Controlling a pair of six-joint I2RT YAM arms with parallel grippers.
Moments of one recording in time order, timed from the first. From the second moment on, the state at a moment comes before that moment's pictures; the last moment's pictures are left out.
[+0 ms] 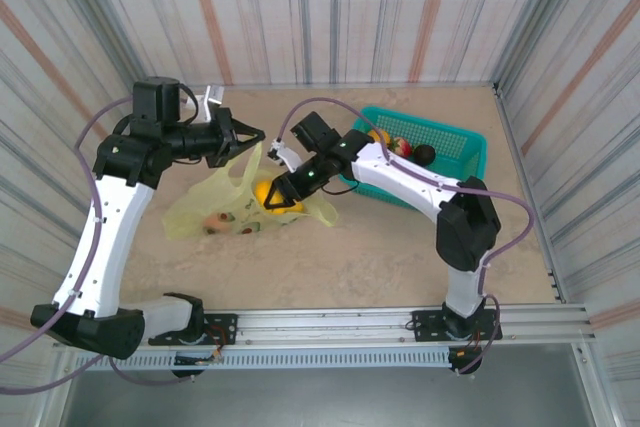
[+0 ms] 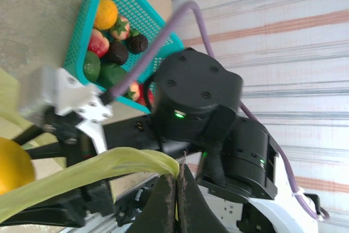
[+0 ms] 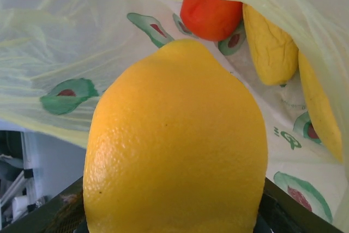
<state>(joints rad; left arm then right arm) -0.24 1.22 1.55 -0.92 0.77 -0.83 0.84 1.88 1.65 -0.74 -0.66 0.20</state>
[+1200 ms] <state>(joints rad) -0.21 1.20 1.48 -0.95 0.71 -0.81 0.88 2.04 1.83 -0.65 -0.42 0.42</state>
